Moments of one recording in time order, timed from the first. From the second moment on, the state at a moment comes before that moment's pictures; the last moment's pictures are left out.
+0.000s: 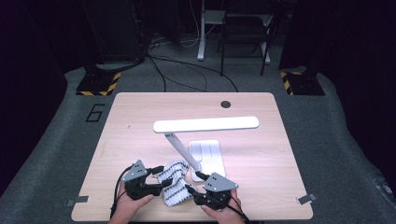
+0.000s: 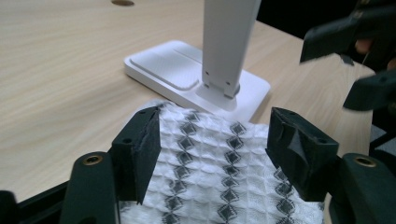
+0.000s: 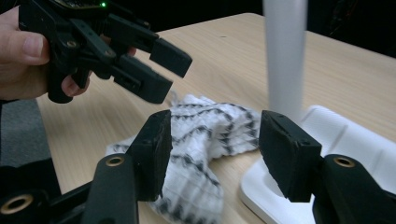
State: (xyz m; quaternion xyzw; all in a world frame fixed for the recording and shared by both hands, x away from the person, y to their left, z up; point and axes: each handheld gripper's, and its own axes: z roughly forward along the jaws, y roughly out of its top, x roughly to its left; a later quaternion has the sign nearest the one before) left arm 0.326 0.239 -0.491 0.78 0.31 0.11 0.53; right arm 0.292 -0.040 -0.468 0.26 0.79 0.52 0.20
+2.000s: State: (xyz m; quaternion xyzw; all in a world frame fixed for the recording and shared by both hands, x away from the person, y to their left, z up) left arm 0.328 0.191 -0.524 0.87 0.27 0.14 0.39; right arm 0.309 -0.112 -0.485 0.36 0.74 0.52 0.21
